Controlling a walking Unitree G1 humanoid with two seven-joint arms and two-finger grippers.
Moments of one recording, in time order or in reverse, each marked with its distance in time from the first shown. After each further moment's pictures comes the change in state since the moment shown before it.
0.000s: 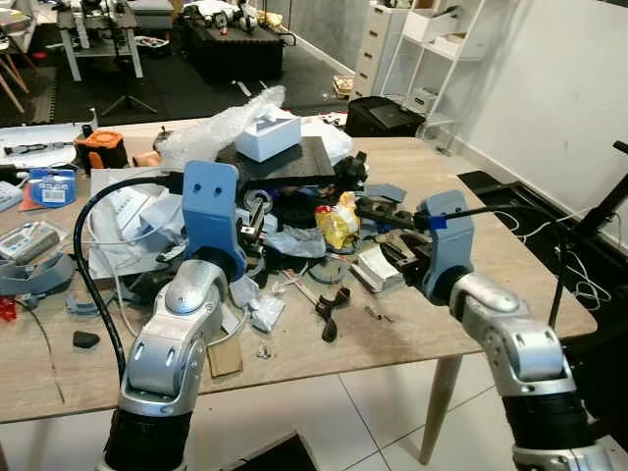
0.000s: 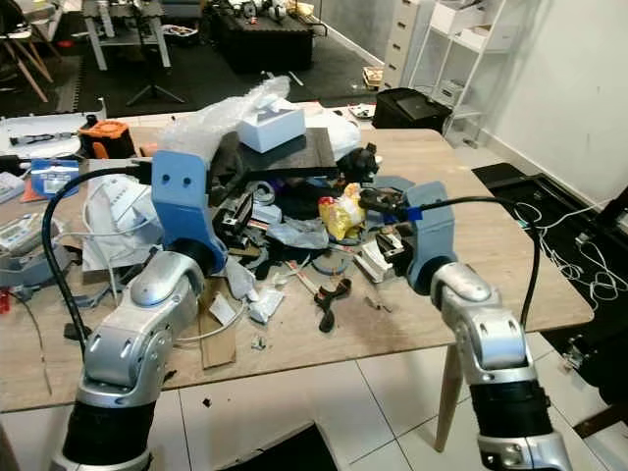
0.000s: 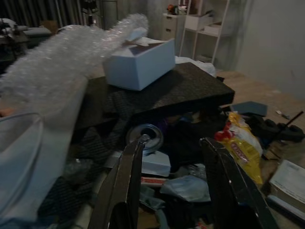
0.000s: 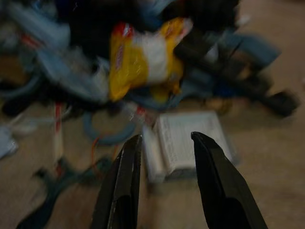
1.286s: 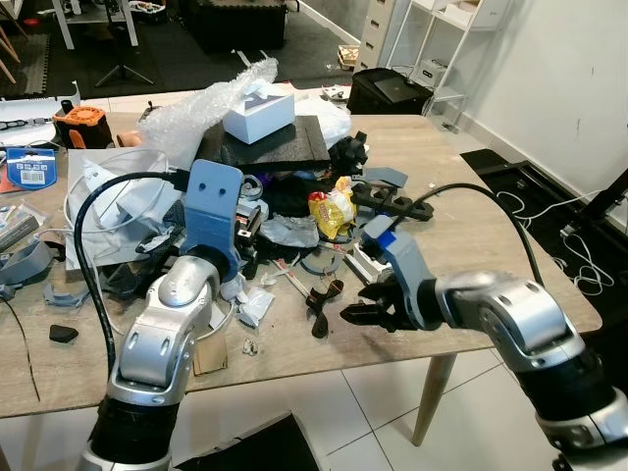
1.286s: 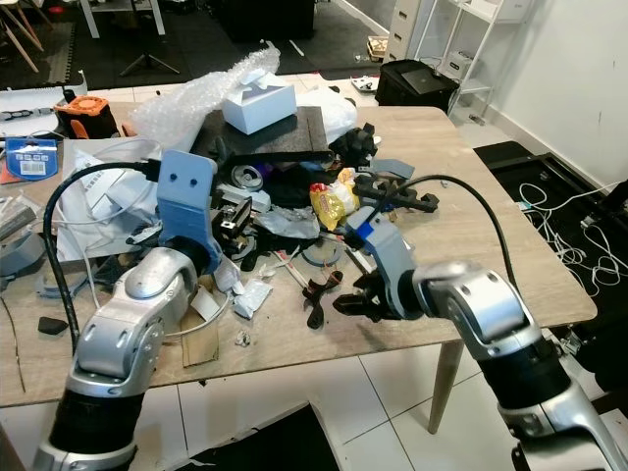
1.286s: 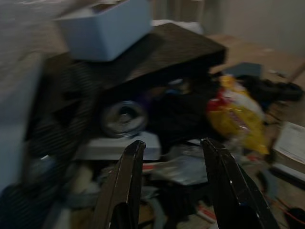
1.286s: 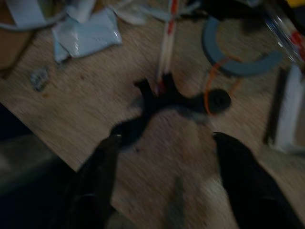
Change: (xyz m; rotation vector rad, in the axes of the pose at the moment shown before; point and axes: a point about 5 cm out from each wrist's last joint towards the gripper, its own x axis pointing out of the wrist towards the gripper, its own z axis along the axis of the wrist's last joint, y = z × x) left arm 0.003 0.004 -0.001 0.115 0.042 -0.136; right arm 0.003 0.051 0.011 -0.114 0.387 0.486
